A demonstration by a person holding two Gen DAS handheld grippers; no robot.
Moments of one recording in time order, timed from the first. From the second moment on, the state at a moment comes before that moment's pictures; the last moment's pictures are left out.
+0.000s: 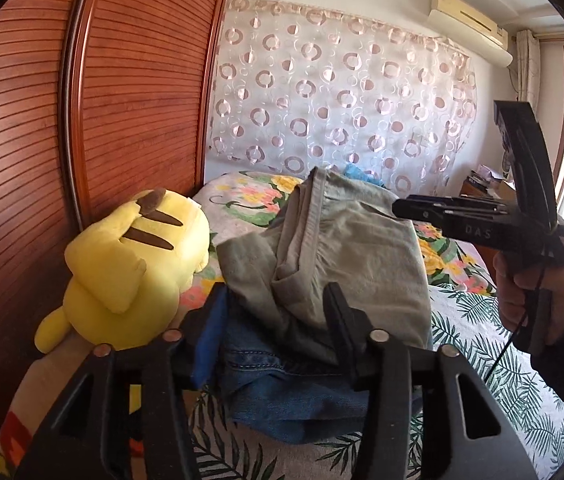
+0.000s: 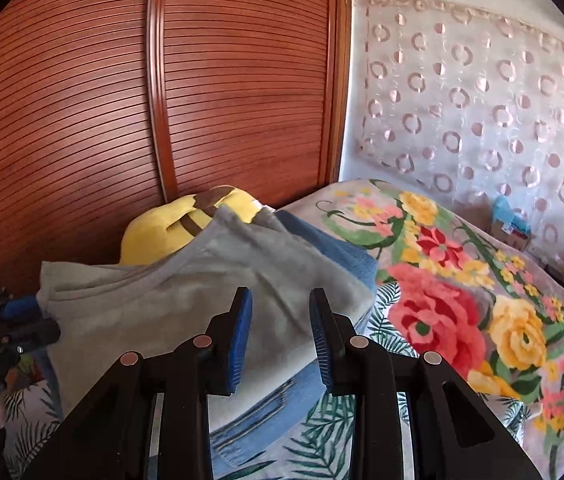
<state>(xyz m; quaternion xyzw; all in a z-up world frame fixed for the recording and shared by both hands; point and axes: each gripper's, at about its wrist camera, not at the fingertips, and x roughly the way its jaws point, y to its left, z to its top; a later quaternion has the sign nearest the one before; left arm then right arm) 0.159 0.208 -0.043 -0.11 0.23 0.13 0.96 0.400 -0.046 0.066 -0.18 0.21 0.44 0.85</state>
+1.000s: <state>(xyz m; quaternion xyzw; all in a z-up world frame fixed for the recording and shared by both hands) 0.118 0.171 -0.022 -0.05 0.24 0.10 0.96 0.304 -0.108 0.066 -0.15 0.20 0.41 0.88</state>
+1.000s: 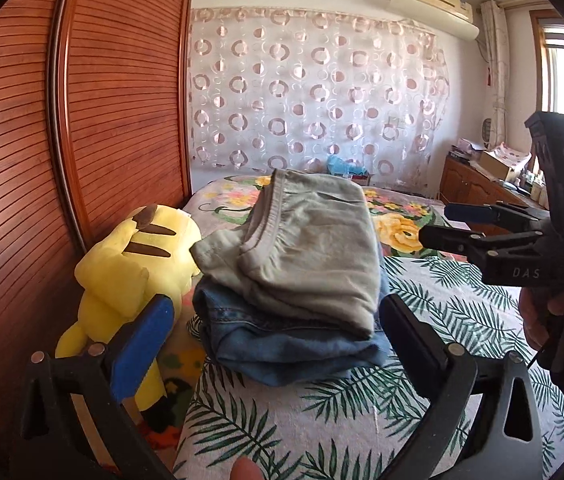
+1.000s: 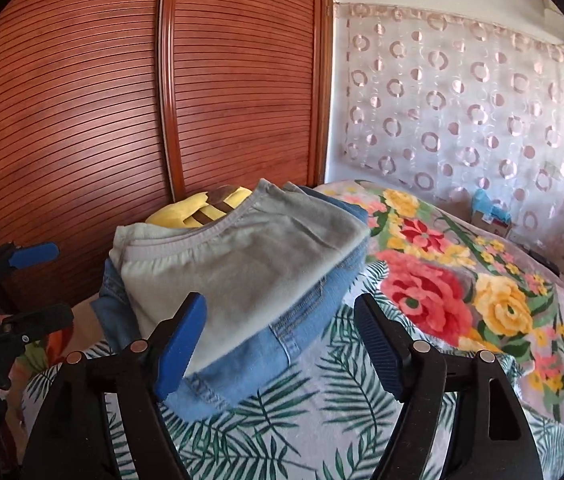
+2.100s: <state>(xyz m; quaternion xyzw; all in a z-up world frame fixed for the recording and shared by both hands) 0.084 0.038 -0.024 -0.02 0.27 -0.02 0.96 0.142 -0.235 0.057 -0.06 0.22 0.23 0.95</state>
